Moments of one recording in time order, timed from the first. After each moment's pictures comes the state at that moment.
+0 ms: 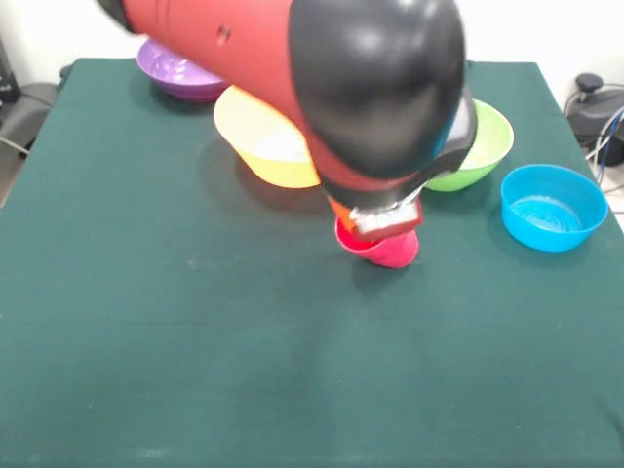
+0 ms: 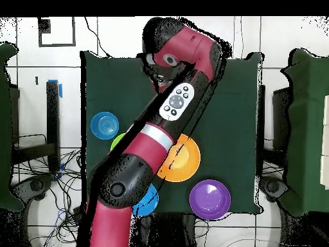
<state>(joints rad) -0.08 0.29 -1.29 0.52 1.25 1.70 2.52</state>
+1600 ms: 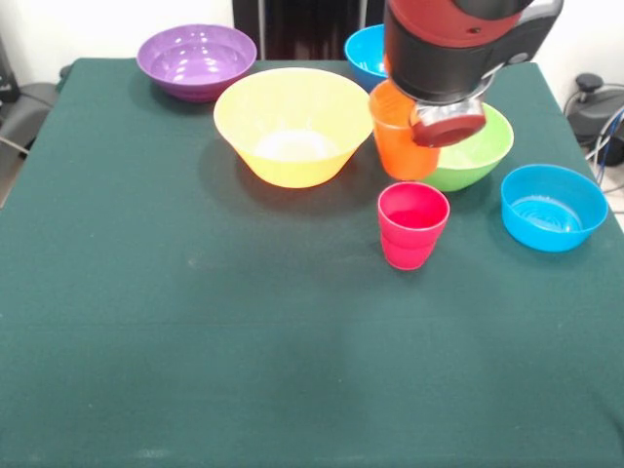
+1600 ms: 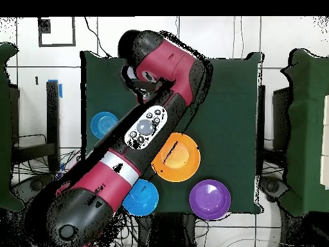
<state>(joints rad) 0.12 0.10 -1.10 0.84 1.07 1.57 2.52</state>
